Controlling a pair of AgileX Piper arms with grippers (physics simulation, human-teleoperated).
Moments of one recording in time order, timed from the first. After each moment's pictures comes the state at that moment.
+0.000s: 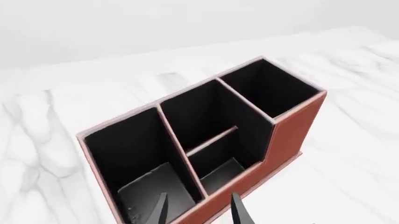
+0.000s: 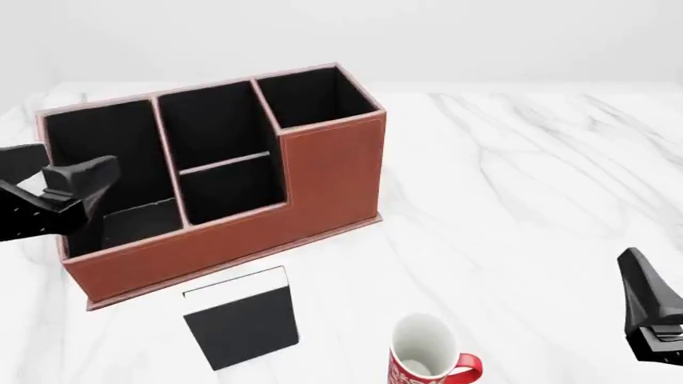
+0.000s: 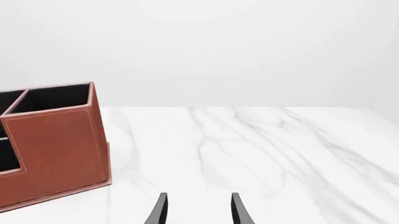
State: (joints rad) left arm -0.20 0.62 -0.53 0.25 0.03; right arm 0.00 0.02 0.00 -0.01 0.00
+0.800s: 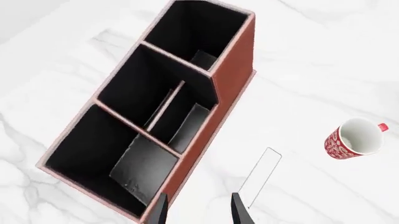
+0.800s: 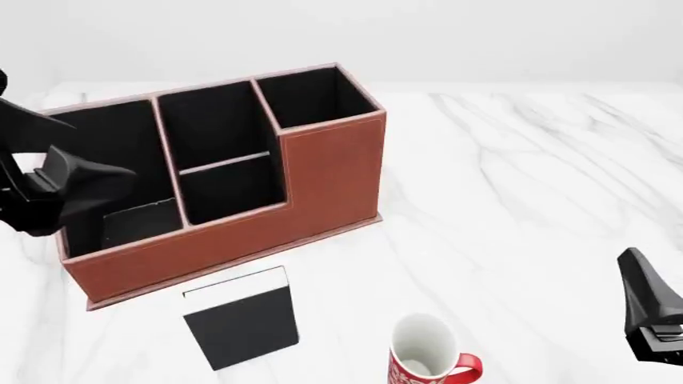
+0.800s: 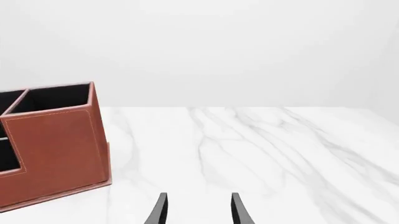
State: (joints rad) left arm -0.43 0.81 -1.03 0.97 0.25; right arm 0.00 0.02 0.00 -0.01 0.00
